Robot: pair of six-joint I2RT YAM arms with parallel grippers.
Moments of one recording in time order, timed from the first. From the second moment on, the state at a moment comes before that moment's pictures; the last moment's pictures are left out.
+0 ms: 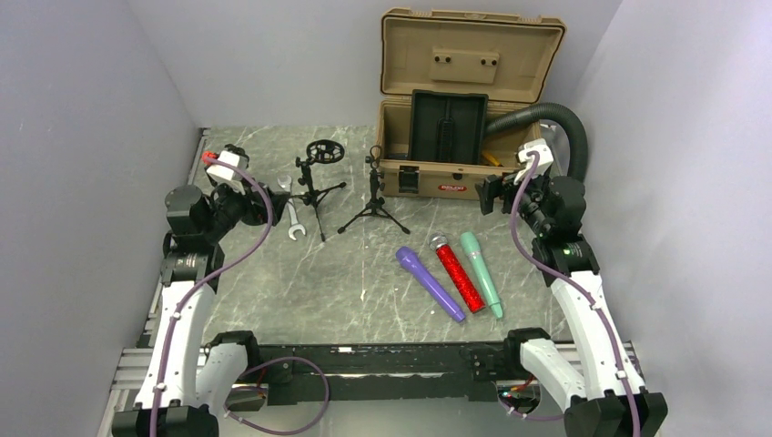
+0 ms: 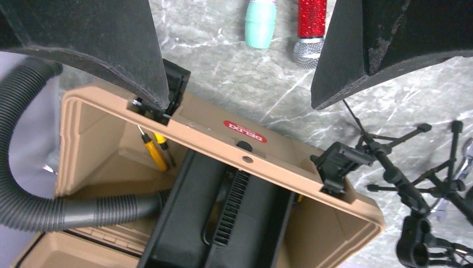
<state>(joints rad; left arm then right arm) 0.08 0.81 0.79 -0.10 0.56 -0.02 0.08 0.86 0.84 -0.14 -0.26 -0.12</state>
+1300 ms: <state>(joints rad) 0.09 0.82 0.74 -0.06 0.48 0.03 0.02 0.88 0.82 -0.17 -0.21 -0.21</state>
